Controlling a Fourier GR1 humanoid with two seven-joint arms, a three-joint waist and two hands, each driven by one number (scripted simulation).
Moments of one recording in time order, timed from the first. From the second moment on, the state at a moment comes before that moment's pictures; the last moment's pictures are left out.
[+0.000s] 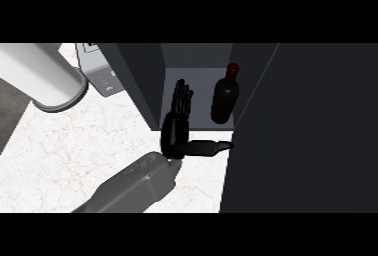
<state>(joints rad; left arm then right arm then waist) -0.69 0.10 -0.90 -0.92 1.26 0.54 -0.89 -0.05 -0.03 0.09 -2.36 -0.15 0.15 0.47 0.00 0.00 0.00</state>
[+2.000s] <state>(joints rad) 0.17 0.99 -0.60 -1.90 1.16 0.14 -0.85 -0.07 -0.02 0.63 -2.40 -0.17 0.19 0.69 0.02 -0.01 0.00</state>
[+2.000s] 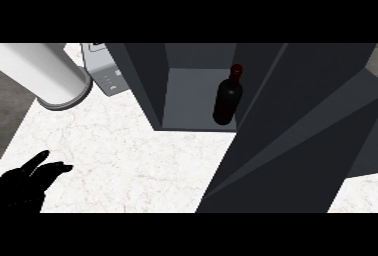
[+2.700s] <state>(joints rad) 0.36 1.15 -0.40 -1.79 1.26 -0.12 -0.91 -0.37 -0.13 0.86 -2.35 0.00 -0.24 0.68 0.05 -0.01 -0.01</state>
